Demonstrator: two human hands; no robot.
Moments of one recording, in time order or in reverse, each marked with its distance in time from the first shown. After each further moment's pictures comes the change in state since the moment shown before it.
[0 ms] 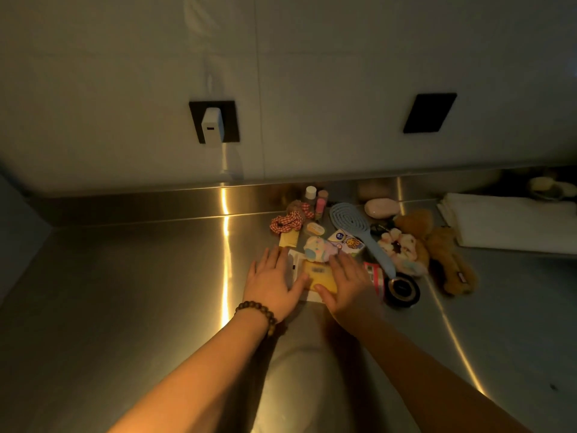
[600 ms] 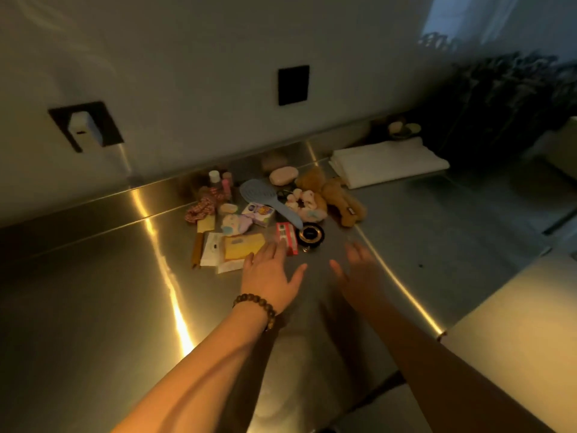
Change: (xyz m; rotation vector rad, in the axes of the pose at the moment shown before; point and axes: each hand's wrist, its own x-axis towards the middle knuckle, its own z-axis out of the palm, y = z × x) left_hand -0.067 0.122 0.016 0.085 -0.063 0.326; right_hand -0.144 0.068 -0.054 0.084 0.187 0.586
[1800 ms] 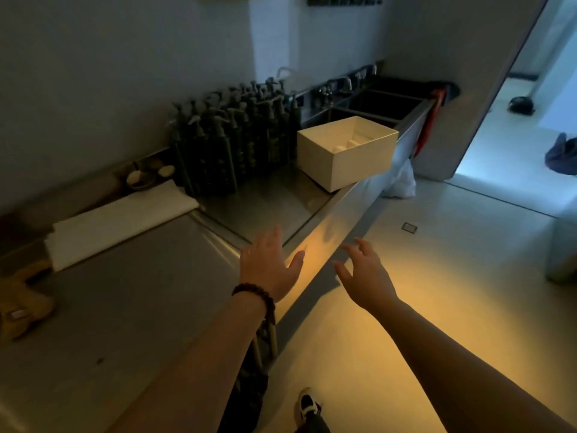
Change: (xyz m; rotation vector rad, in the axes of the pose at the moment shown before) left_hand 0.104 0.629 0.146 -0.205 -0.044 0.380; right_hand -0.005 0.542 -0.324 0.069 0.166 0.342
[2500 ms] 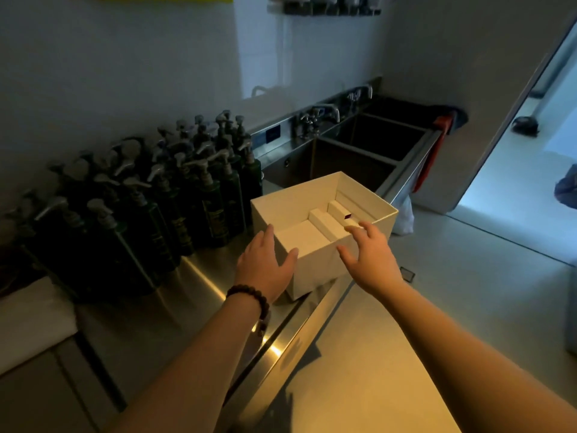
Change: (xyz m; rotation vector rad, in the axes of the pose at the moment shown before) left_hand 0.383 0.073 0.096 -0.261 -0.010 -0.098; right_hand 0.404 0.108 -0.066 -0.020 0.066 -0.025
